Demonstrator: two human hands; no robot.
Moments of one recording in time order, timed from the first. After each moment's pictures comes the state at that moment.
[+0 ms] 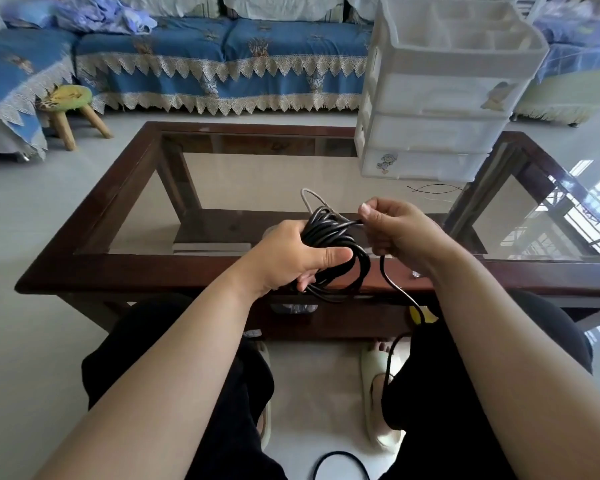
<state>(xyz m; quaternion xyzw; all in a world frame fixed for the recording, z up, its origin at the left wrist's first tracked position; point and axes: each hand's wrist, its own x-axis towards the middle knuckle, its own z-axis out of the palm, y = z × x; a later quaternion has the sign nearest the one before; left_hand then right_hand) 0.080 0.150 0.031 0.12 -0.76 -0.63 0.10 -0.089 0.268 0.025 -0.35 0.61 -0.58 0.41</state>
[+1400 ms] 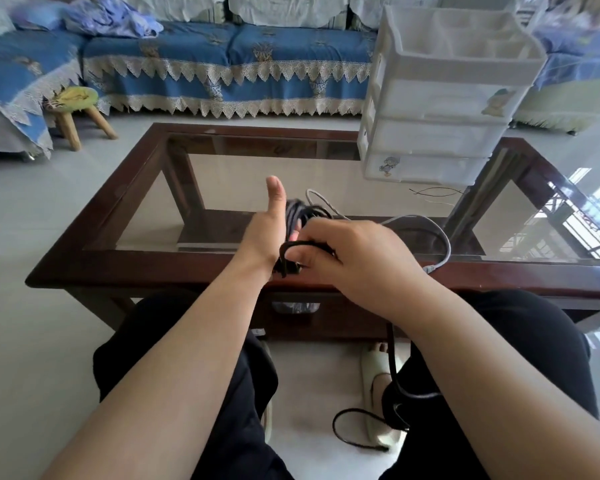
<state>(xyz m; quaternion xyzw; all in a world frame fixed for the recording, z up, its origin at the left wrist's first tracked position) 0.080 0.138 0.035 0.37 -0.65 -0.63 0.21 0.022 0.274 0.080 -0.63 0.74 -0.25 -0.03</state>
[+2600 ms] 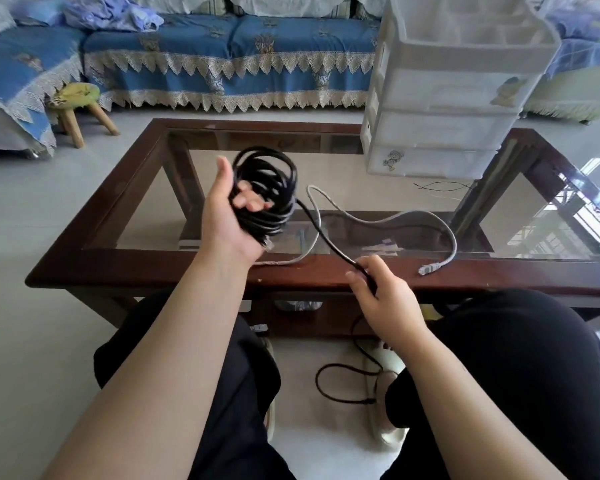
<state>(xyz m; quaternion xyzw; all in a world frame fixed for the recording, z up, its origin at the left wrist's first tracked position) 0.088 0.106 0.038 0.20 -0.20 -0.89 0.35 -0.016 0.300 -0.040 -0.40 0.83 -0.38 0.07</state>
